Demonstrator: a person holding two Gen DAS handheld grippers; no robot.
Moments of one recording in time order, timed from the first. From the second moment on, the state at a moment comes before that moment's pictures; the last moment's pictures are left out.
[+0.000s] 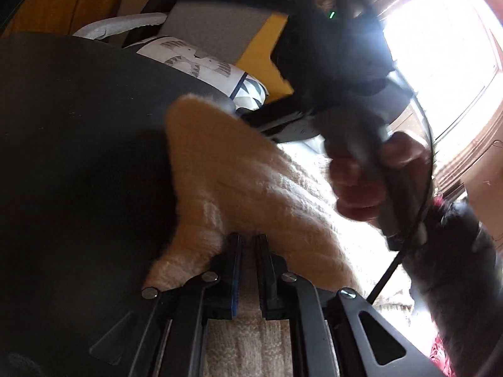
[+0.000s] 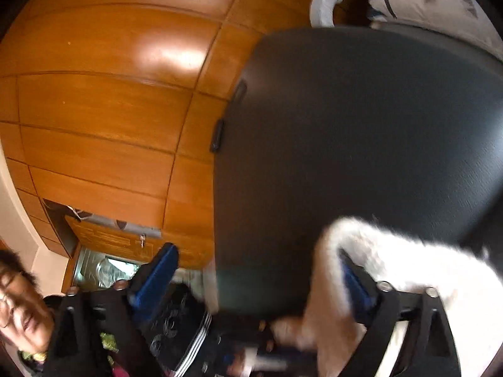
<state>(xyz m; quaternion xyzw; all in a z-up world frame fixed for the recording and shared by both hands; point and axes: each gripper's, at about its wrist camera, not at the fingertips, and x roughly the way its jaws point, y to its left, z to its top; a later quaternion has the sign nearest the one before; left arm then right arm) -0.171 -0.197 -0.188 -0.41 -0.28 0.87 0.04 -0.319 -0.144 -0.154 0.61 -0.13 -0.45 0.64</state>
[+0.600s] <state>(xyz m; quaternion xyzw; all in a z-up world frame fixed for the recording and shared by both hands) -0.220 -0.167 -0.143 -0.41 -0.18 0.89 0.07 -0.228 0.168 -0.110 0.55 -0.16 -0.72 0.40</state>
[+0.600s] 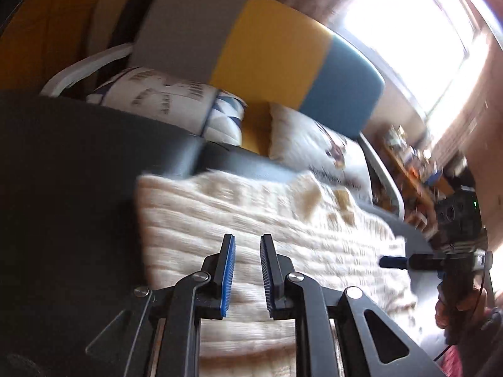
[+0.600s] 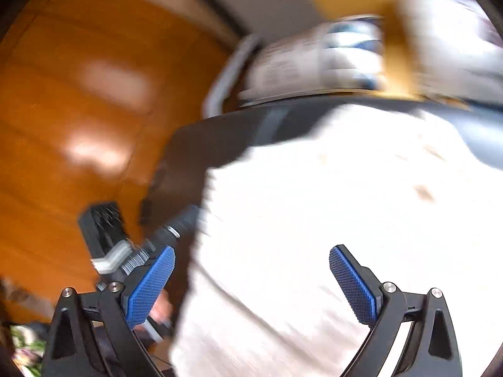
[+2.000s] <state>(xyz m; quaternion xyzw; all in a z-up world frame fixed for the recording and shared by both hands) 0.098 -0.203 -0.197 -0.49 -0.21 0.83 0.14 0.065 0.356 -0.170 0.51 -0.35 -0.71 0.32</state>
